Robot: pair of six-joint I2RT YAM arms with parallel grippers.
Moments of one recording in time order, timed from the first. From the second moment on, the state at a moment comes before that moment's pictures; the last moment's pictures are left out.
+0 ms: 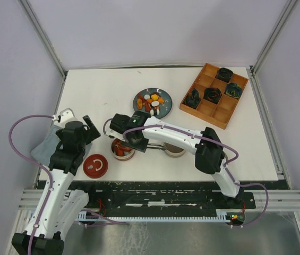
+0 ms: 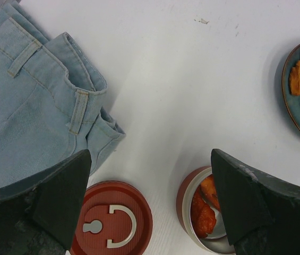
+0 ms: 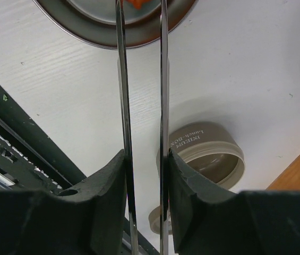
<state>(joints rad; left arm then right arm) -0.16 0.67 0.68 -0.58 -0.41 -0.48 1.13 2.15 2.03 -1.24 0.16 -0.15</state>
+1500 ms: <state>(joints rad) -0.16 0.67 0.68 -0.58 -0.41 -0.48 1.19 2.22 2.13 -1.34 0.37 -0.19</state>
